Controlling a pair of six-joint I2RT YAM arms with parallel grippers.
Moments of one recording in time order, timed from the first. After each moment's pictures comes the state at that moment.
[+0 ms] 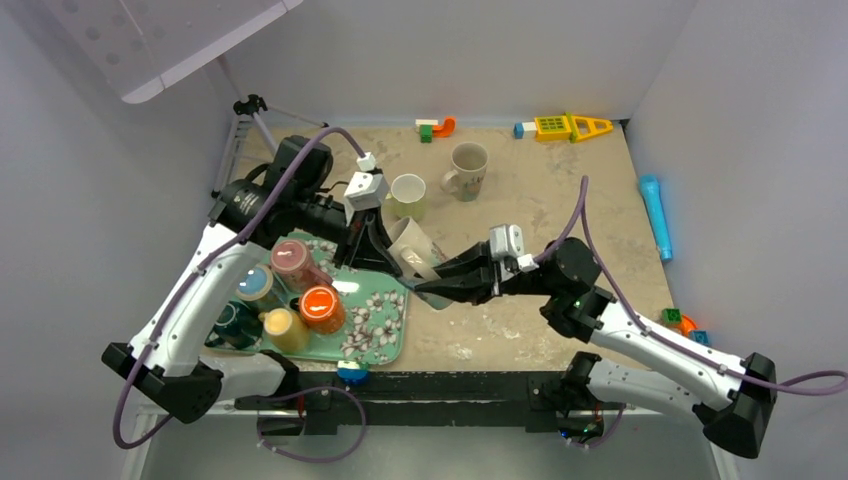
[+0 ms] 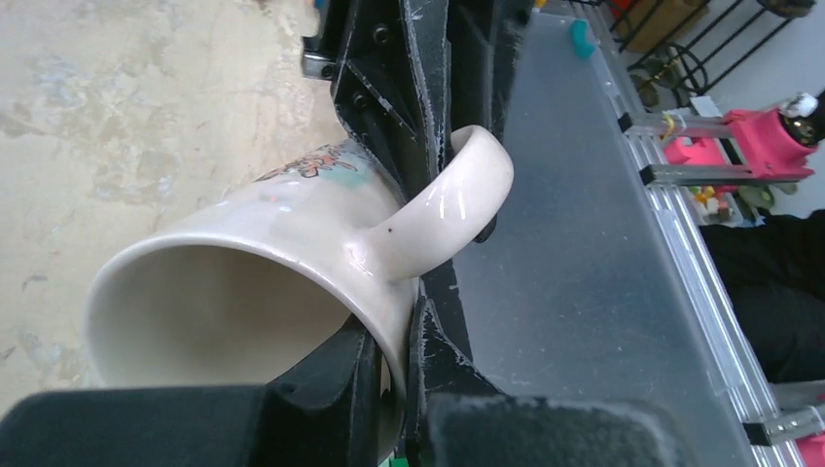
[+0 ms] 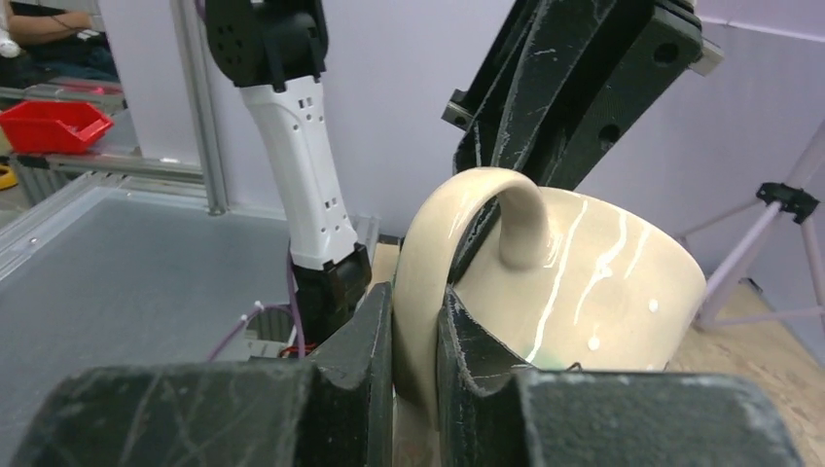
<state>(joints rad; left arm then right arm) -0.52 1.25 1.56 -1.09 1.18 0.45 0.91 0.90 0.73 0.52 -0.68 0.10</state>
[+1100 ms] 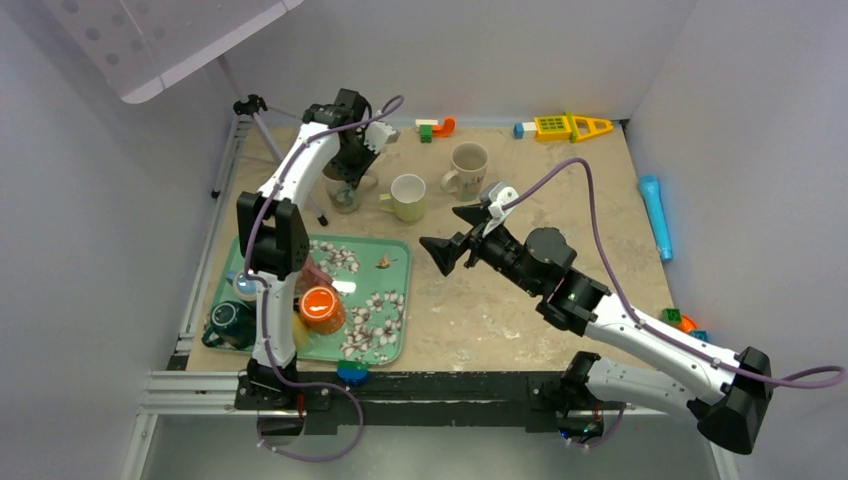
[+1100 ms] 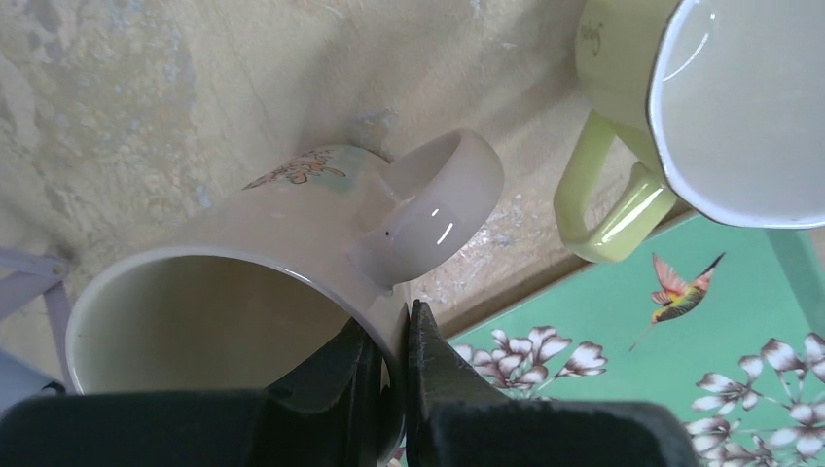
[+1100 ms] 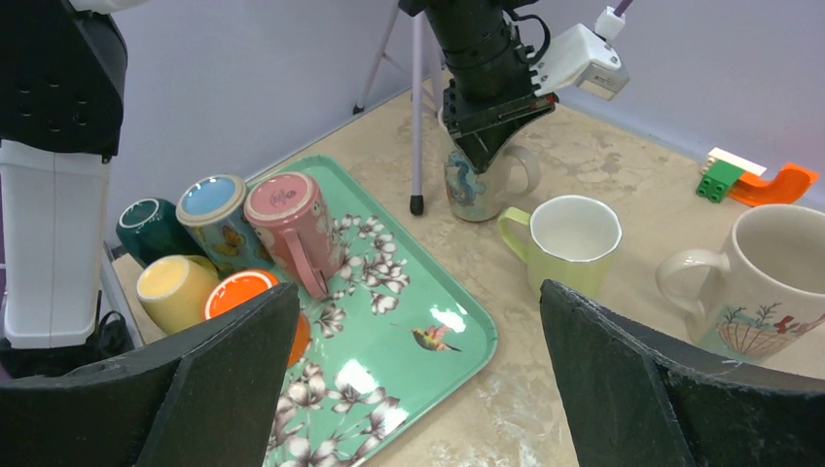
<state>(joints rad) -0.28 2.20 2.15 -1.15 0.05 0.47 0.90 0.95 0.77 0.22 0.06 0.13</state>
